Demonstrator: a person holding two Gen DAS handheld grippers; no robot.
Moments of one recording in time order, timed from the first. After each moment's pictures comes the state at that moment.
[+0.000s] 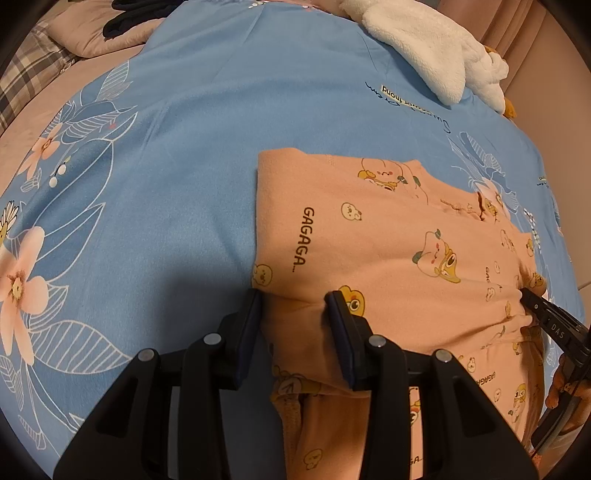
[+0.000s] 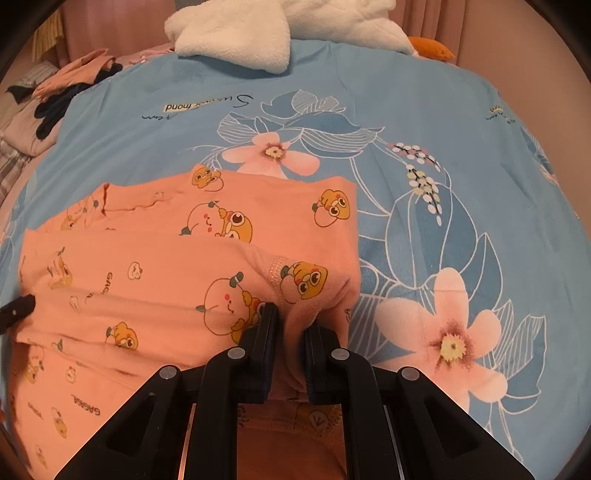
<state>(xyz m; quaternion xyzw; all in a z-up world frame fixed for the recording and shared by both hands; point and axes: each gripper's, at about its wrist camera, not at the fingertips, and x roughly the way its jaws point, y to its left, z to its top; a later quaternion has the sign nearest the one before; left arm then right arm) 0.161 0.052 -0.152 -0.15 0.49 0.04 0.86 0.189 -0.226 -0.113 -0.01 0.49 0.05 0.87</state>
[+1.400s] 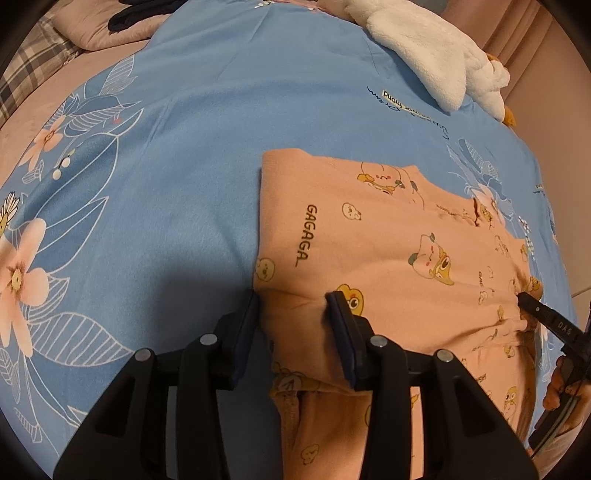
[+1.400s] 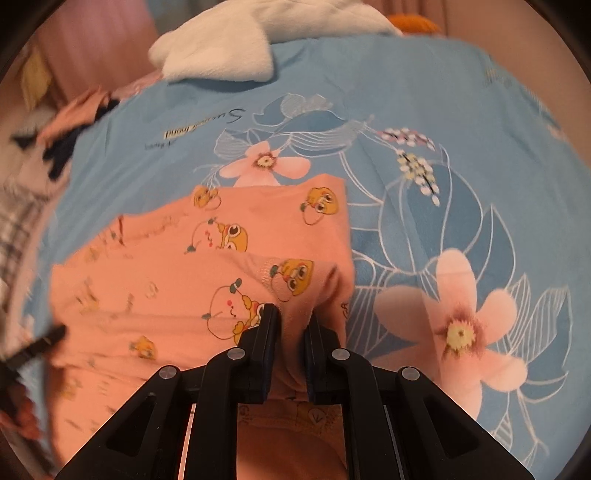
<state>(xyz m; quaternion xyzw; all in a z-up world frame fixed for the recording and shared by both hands) 0.158 0.056 -0.147 -0.17 0.49 0.04 0.85 0.189 -0.258 -0.111 0.11 0.51 0.09 0.85</state>
